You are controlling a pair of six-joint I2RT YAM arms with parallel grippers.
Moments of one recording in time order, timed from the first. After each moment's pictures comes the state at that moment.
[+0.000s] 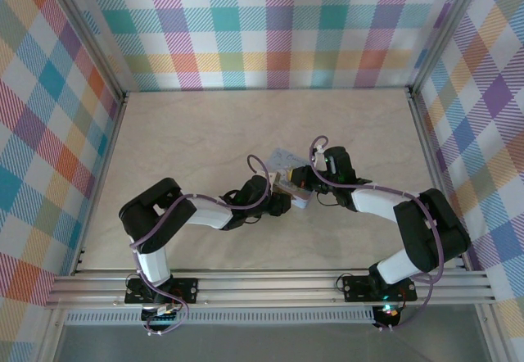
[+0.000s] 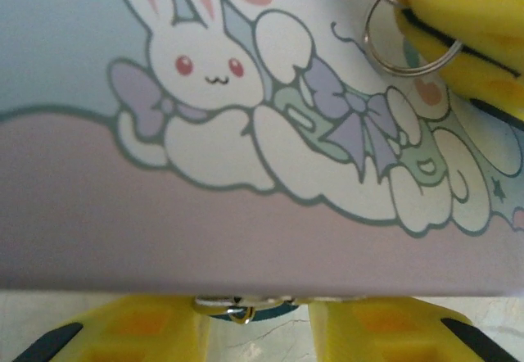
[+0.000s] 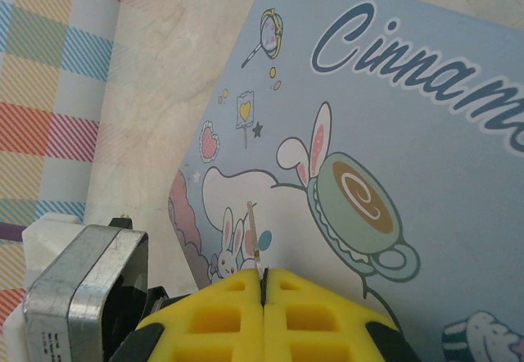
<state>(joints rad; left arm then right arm) -0.88 1.81 0.73 0.45 0.08 -0.70 0.46 1.50 0.62 0.27 -0.49 0.73</state>
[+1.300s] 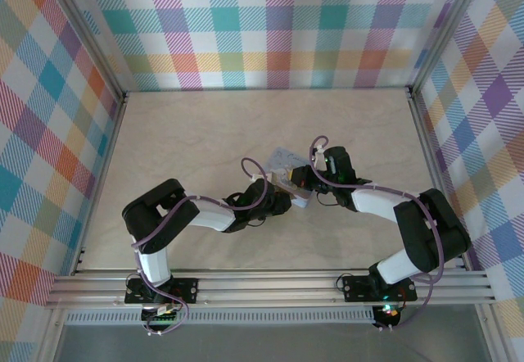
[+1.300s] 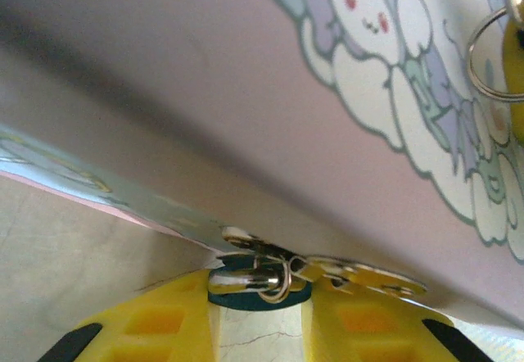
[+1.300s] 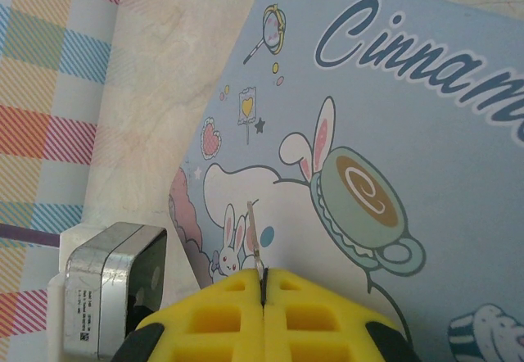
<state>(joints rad) -0.90 1.82 0.74 0.45 0.00 -0.95 0.46 1.50 0.62 0.27 -0.49 0.73</state>
